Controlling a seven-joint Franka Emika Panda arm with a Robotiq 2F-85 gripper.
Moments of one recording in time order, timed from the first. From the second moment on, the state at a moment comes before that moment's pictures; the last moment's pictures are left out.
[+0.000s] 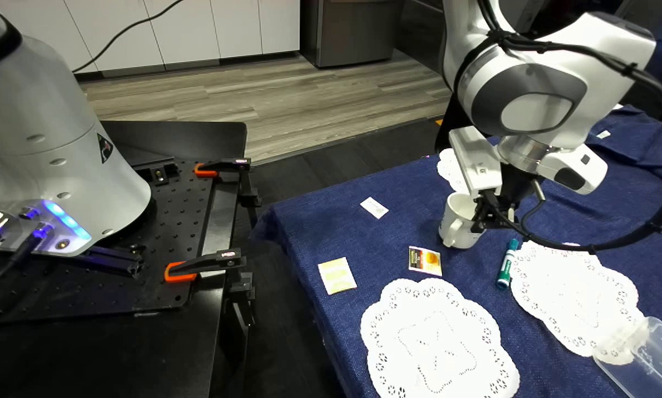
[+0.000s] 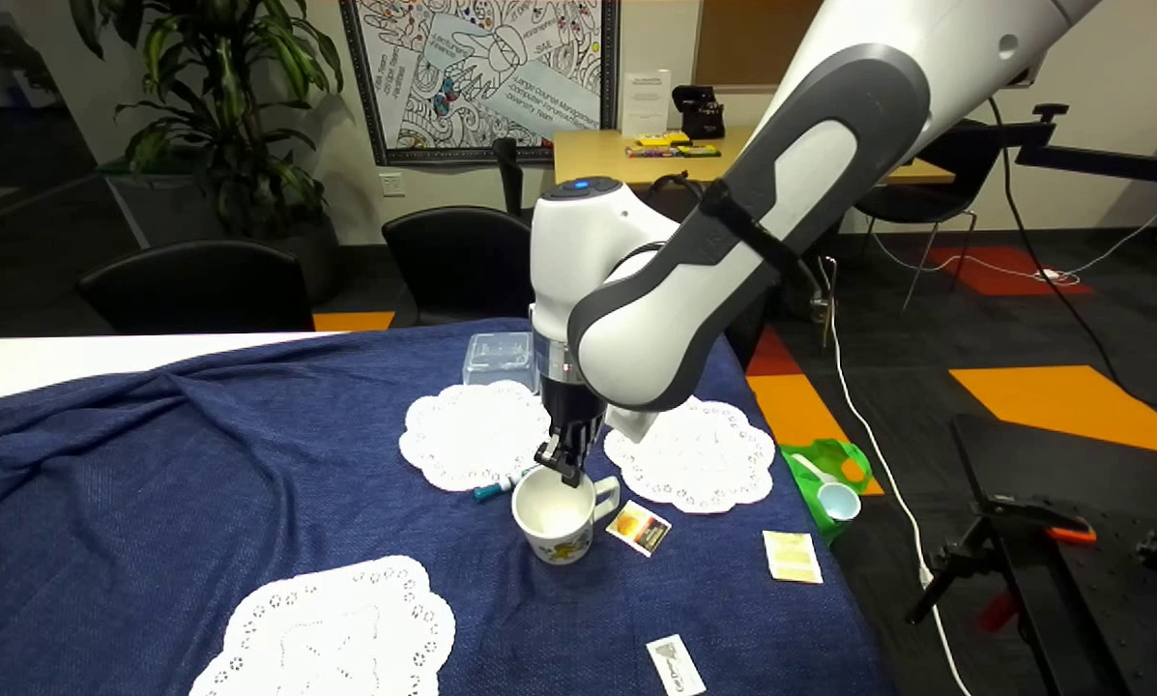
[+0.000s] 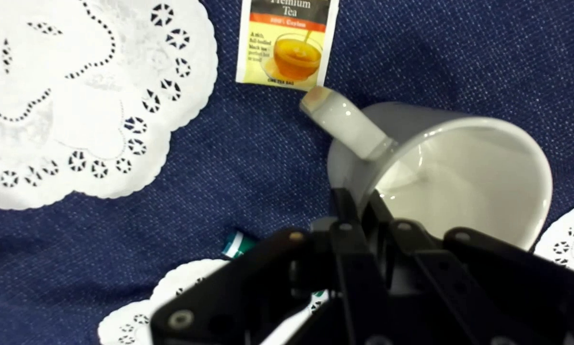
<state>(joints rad) -0.05 0.77 -0.04 -1.81 0.07 2.62 0.05</state>
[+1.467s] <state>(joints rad) -0.22 0.75 -0.05 -1.72 0.18 2.62 0.05</state>
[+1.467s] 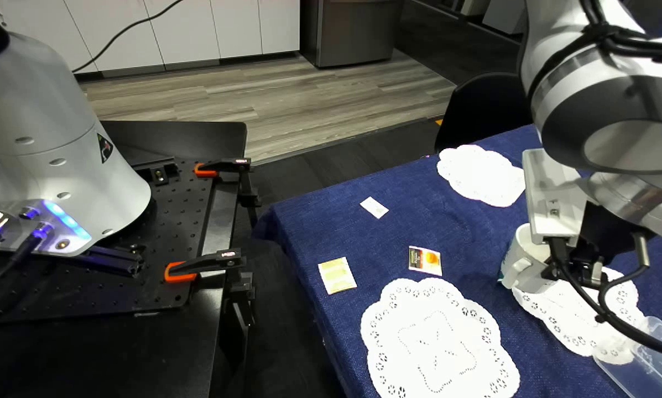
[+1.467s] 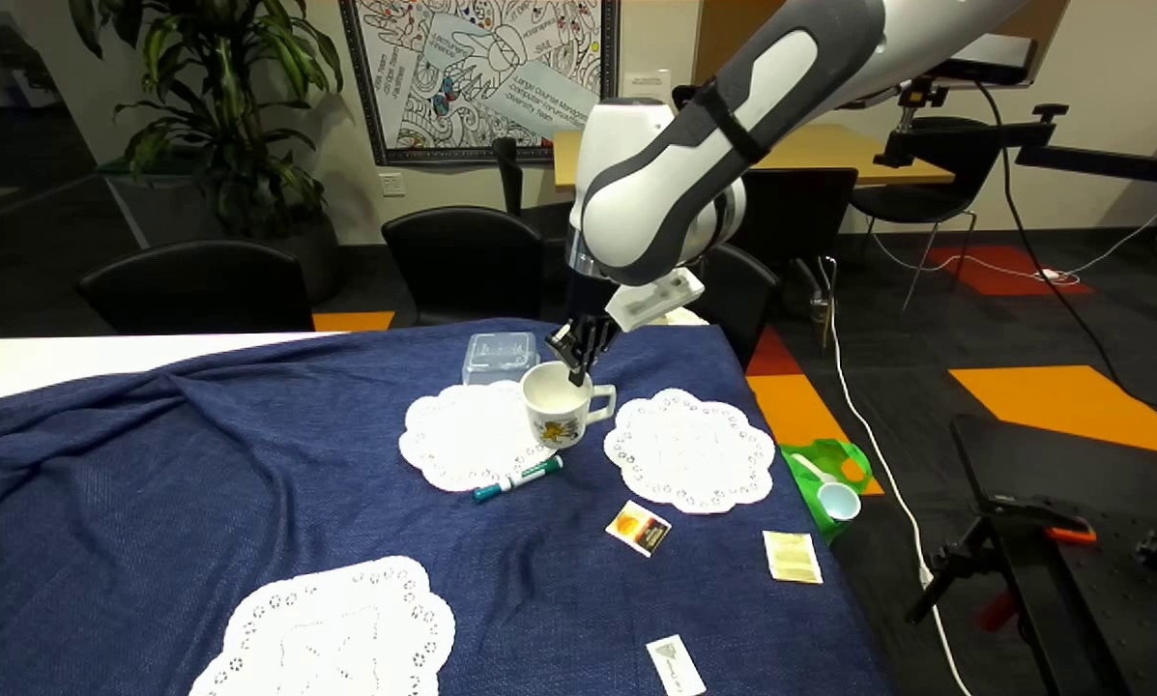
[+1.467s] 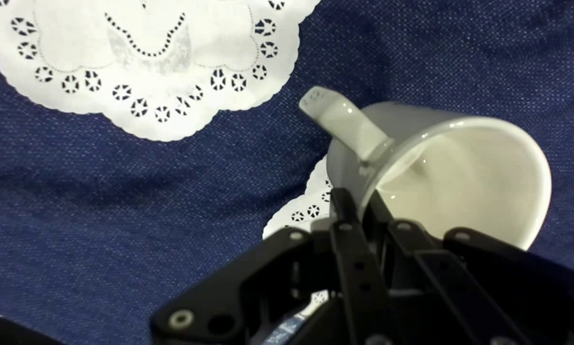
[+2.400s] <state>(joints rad) -0.30 0.88 -0.10 -1.60 0.18 2.56 0.08</state>
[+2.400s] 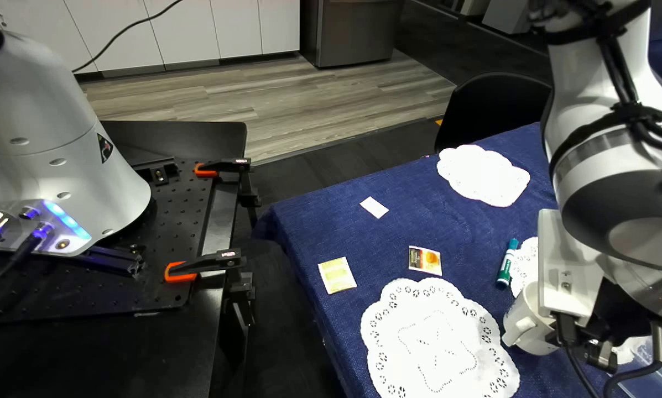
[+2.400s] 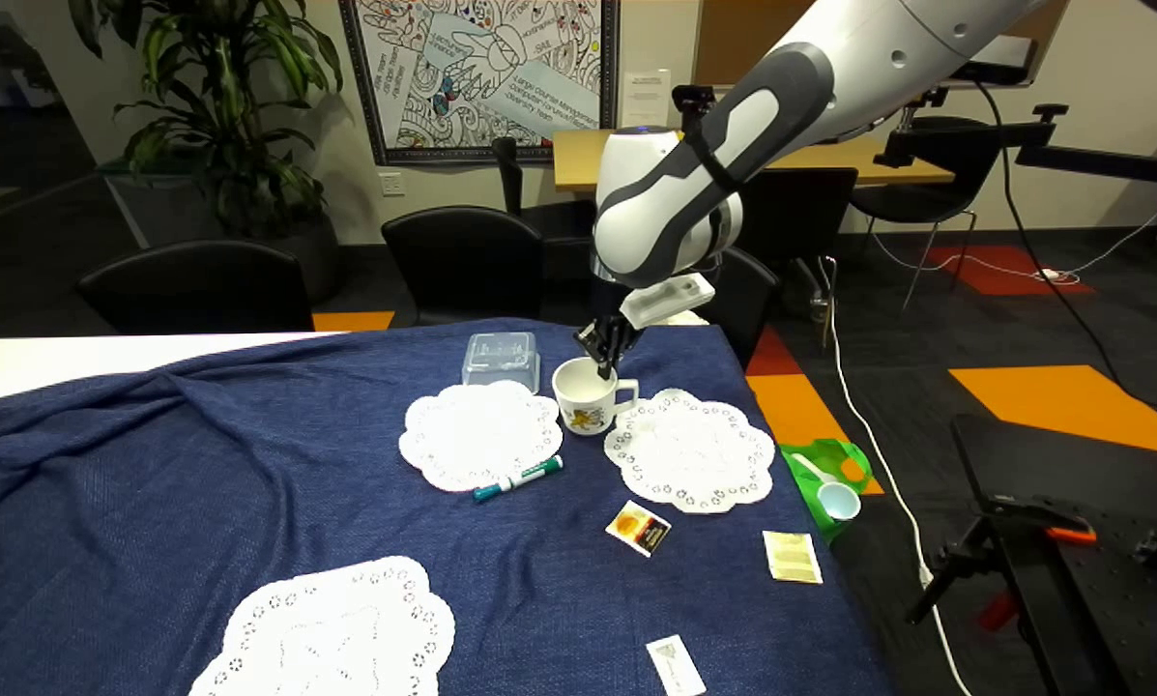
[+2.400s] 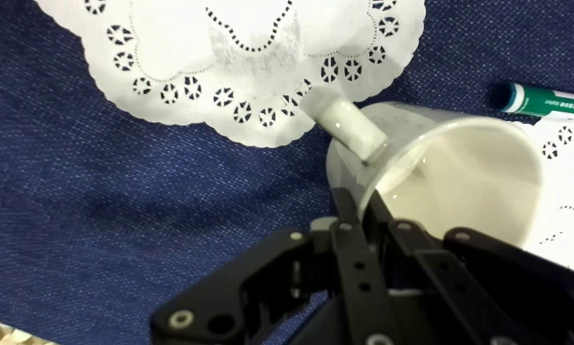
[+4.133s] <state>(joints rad) -0.26 0.48 -0.07 -1.95 0.17 2.55 -0.09</state>
